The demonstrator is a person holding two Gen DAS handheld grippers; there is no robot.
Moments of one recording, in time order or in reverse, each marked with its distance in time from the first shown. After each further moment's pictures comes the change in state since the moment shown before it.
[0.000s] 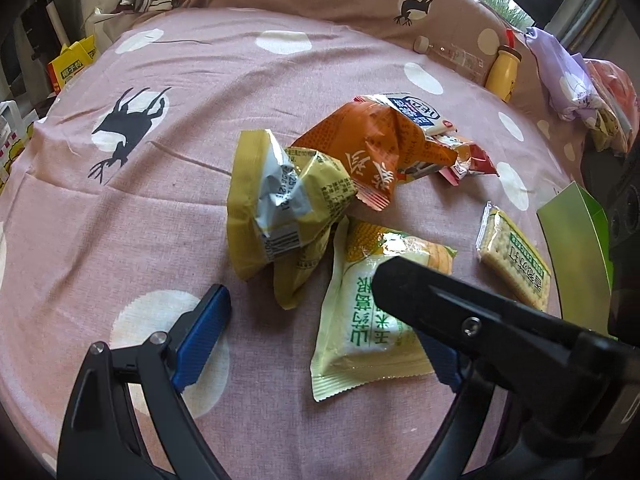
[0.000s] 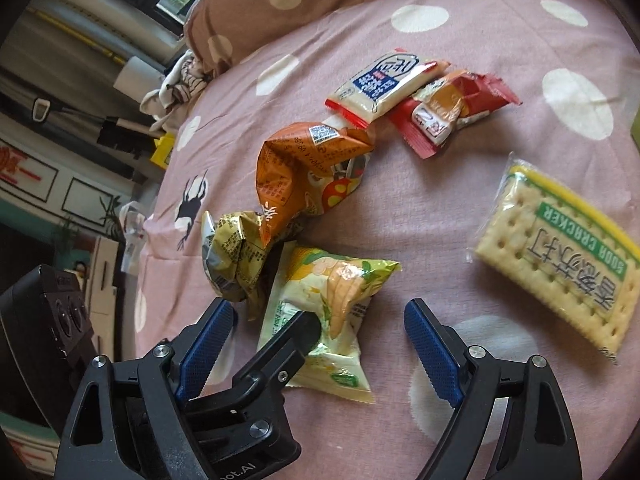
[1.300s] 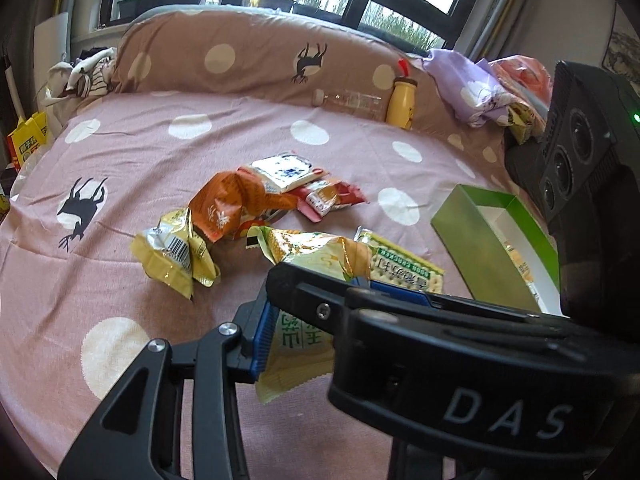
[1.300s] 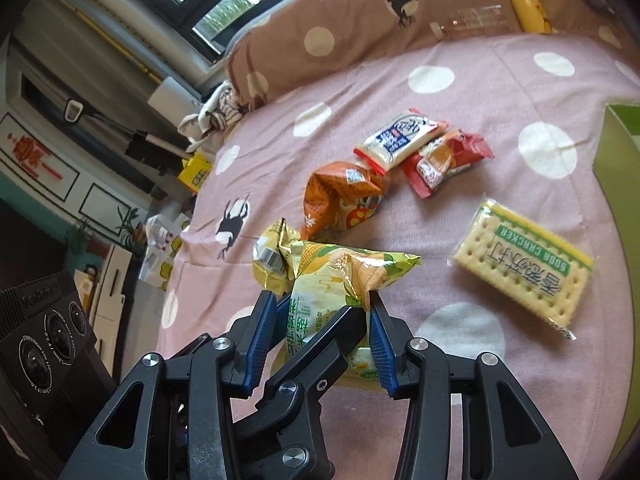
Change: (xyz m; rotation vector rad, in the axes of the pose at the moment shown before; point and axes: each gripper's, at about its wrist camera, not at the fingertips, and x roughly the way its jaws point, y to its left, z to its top) left arm -0.061 -0.061 -0.019 0.176 -0.225 -0.195; right arm -0.060 0.020 -0.017 -0.084 -0.145 0.027
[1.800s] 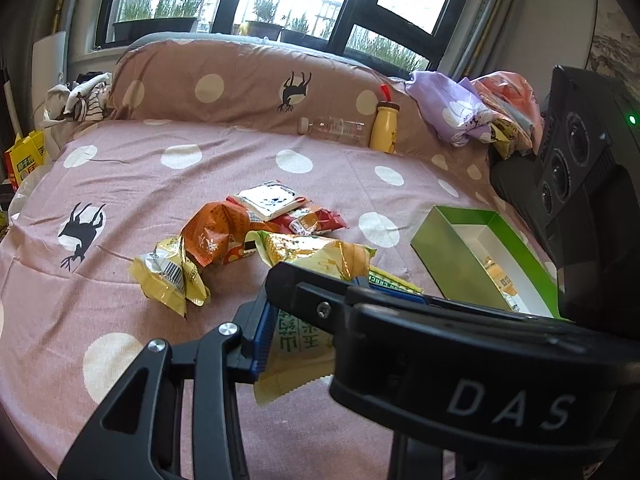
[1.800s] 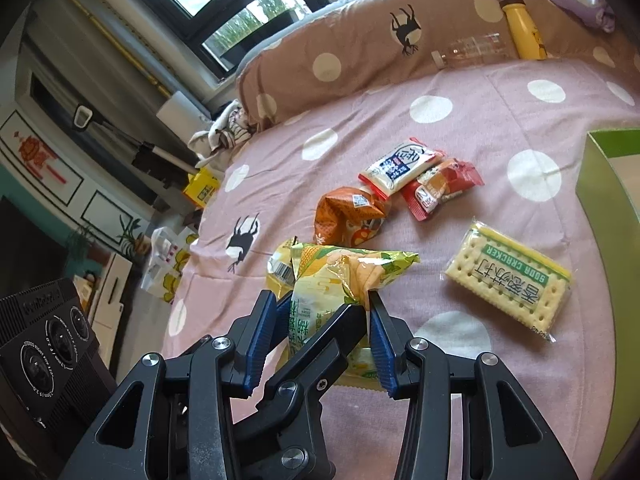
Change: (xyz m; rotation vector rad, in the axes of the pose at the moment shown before) left arm -0.020 -0.009 0.001 0.025 -0.093 -0.036; right arm -0.026 0.009 -0.004 -0.033 -0.078 -0.009
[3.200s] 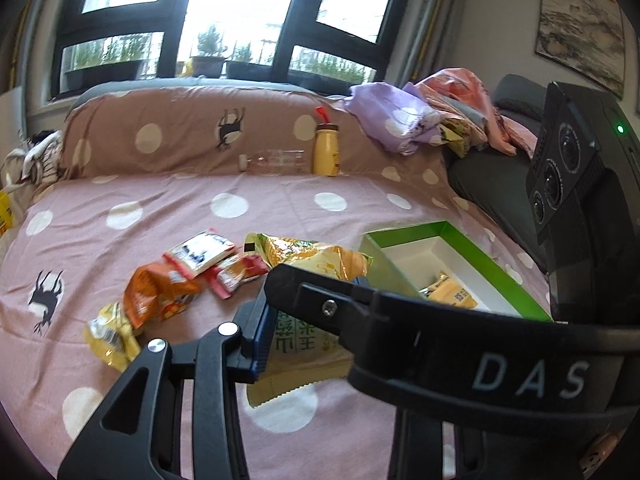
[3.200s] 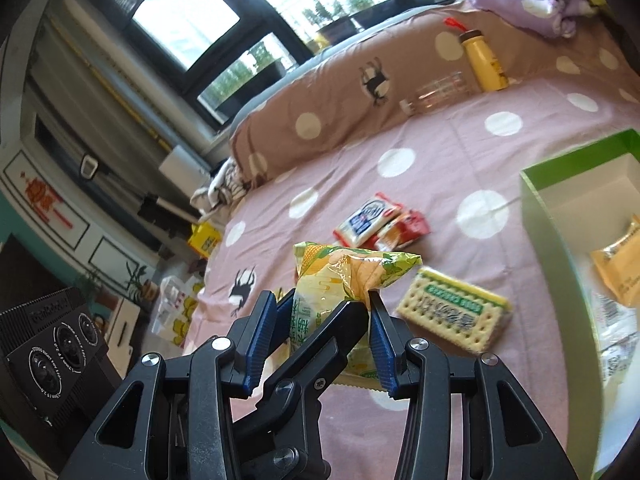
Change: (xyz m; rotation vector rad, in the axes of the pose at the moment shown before) left arm 0.003 -0.069 0.022 0.149 -0.079 -0.100; right arm -0.065 -0.035 0.010 0.082 -0.172 0.016
